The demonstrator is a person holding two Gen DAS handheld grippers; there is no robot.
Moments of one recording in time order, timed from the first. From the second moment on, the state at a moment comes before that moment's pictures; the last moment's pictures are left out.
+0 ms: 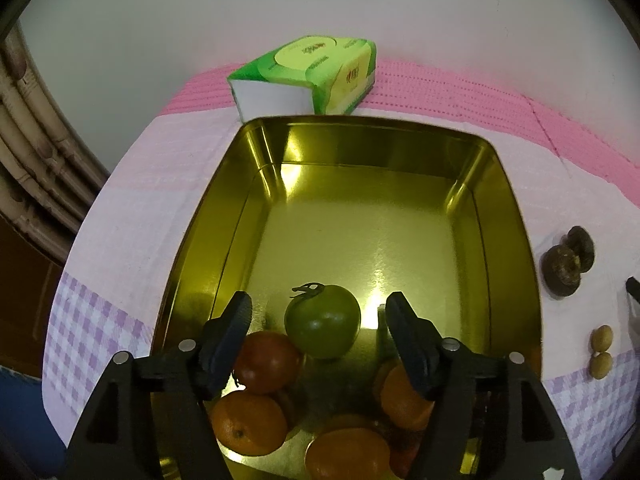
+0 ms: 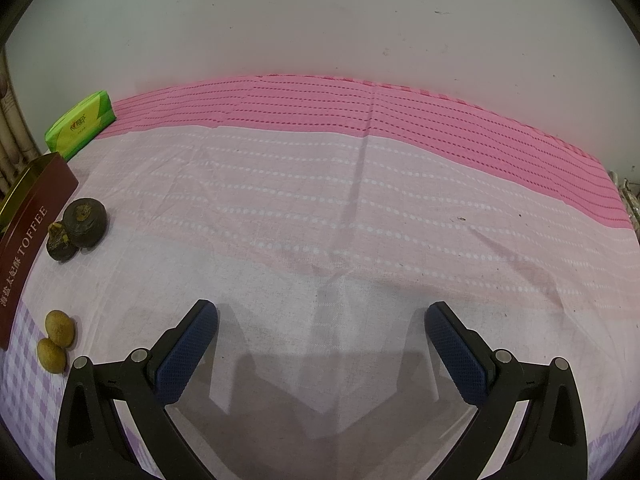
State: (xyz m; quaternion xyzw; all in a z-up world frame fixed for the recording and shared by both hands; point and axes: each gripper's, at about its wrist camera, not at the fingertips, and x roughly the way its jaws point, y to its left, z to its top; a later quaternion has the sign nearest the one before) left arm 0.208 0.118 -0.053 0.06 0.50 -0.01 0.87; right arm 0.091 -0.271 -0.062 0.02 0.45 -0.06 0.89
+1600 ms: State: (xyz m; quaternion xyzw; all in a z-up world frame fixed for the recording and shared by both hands) left arm 0.083 0.176 0.011 0.00 0.45 0.02 0.89; right arm 0.055 -0.192 -0.029 0.02 0.45 -0.02 0.89
